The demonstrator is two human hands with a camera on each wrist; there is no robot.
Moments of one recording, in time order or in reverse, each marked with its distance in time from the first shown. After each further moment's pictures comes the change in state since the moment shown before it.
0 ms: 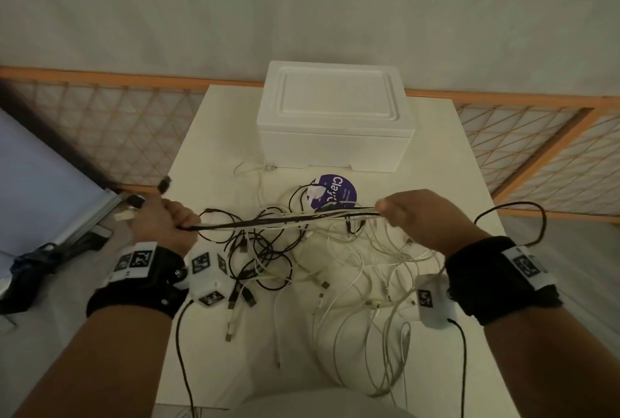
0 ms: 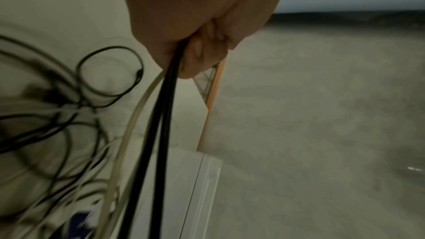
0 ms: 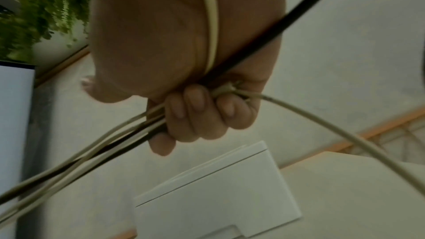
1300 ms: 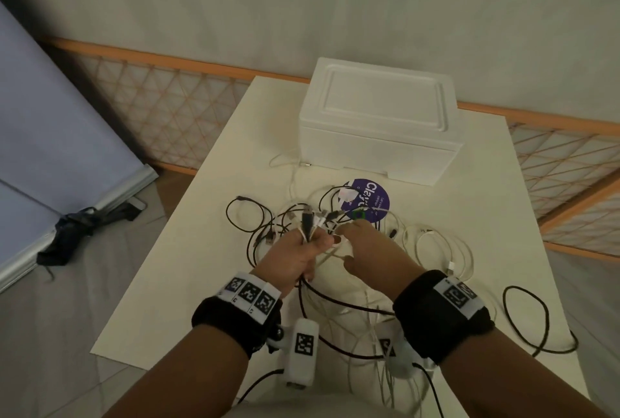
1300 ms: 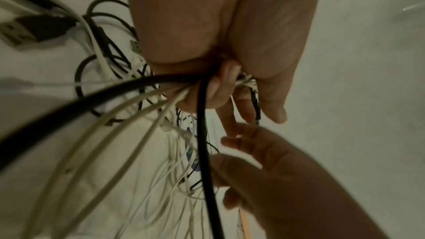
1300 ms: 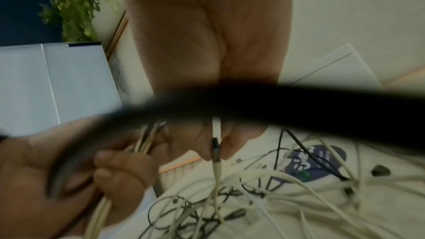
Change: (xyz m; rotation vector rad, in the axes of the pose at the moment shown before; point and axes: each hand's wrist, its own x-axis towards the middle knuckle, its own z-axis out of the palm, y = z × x) left_hand -0.065 -0.119 0.004 0.818 -0.625 0.025; right_hand 0.032 -0.061 0.099 -0.003 -0.145 -0.179
